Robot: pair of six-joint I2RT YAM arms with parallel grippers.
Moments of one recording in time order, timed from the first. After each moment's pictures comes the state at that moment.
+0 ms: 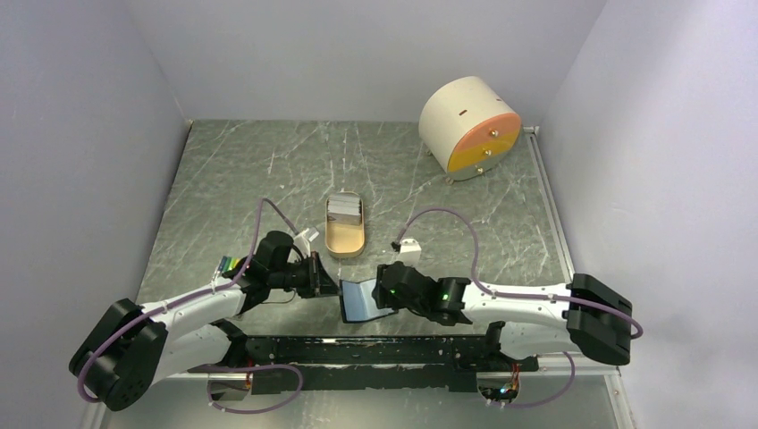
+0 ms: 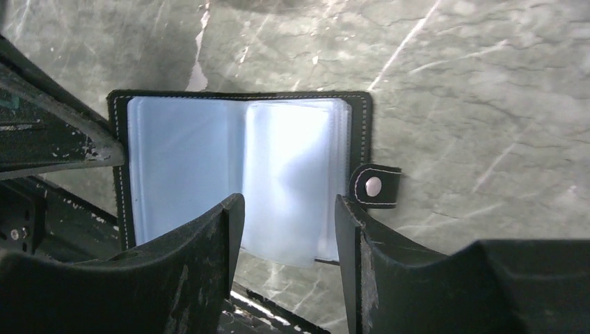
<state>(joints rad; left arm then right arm) -0.60 1.08 0.29 0.13 0.55 -0.85 1.20 1.22 0.53 -0.13 0.38 0.87</state>
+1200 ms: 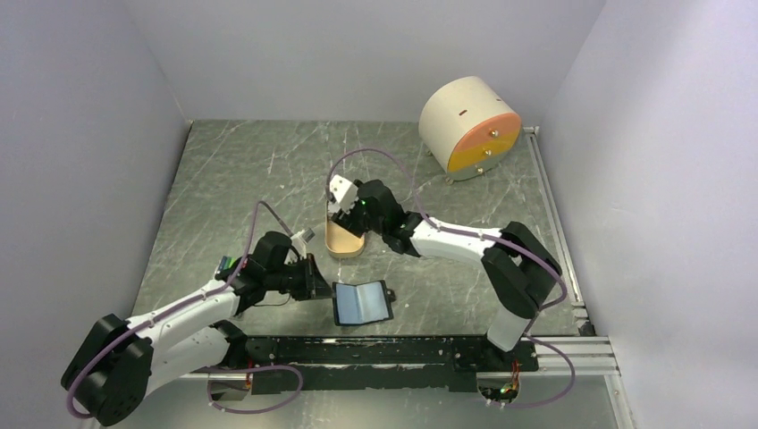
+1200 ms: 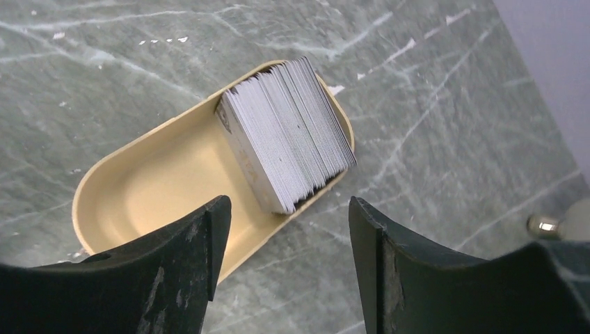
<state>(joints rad) -0.60 1.00 0.32 -0.07 0.48 -0.82 0.85 1.69 1.03 0.16 0.12 -0.35</state>
